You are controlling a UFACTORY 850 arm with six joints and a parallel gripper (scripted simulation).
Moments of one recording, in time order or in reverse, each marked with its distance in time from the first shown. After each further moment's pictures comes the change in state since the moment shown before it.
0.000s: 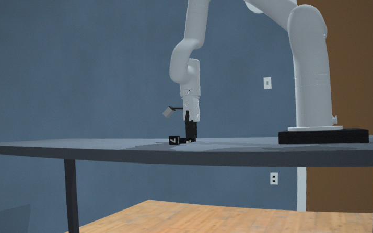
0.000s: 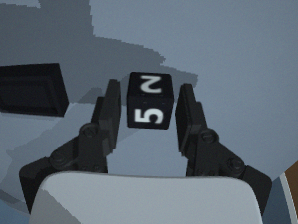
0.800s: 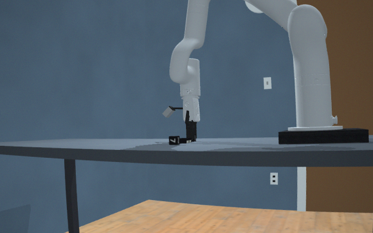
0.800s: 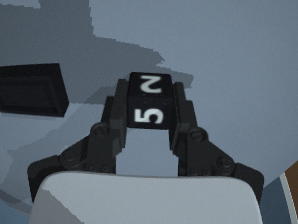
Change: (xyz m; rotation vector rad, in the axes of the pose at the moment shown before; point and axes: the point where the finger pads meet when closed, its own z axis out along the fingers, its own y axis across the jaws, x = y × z) arm 0.000 0.000 0.000 0.000 0.000 0.000
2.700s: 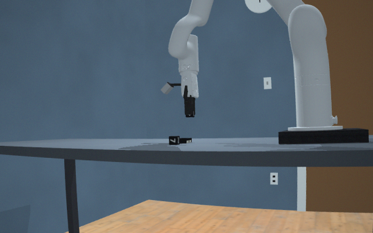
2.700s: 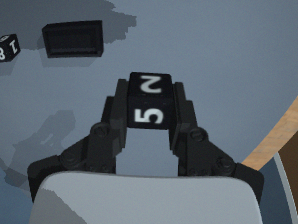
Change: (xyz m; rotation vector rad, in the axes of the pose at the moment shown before) arm 0.000 -0.012 -0.101 0.001 0.000 0.001
